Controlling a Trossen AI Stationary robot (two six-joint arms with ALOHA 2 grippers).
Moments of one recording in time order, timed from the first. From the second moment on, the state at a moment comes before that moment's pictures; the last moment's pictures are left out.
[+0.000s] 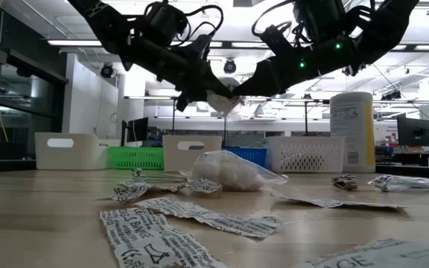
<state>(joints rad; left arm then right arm) 0.31 1.61 0.94 0.30 0.18 -0.31 -0.11 1.55 0.63 0.70 0.33 -0.25</state>
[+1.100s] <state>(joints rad) 0.52 1.25 0.94 -0.39 -0.37 -0.21 -0.11 1.31 0.63 0.29 0.37 0.00</state>
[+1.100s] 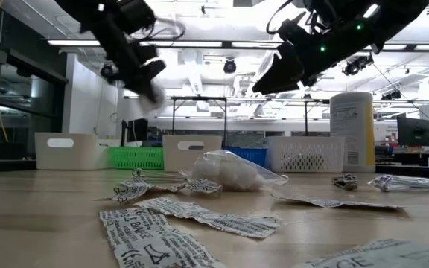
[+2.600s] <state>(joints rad) 0.75 1.24 0.91 -0.94 -0.66 -0.63 -0.14 1.33 0.63 0.17 -0.09 0.00</state>
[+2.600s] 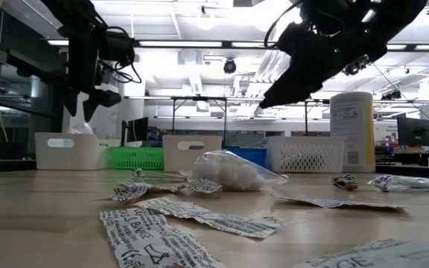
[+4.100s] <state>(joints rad) 0.75 1.24 0.91 -0.94 -0.56 -0.49 0.15 1.93 0.67 0.67 -0.04 -0.11</state>
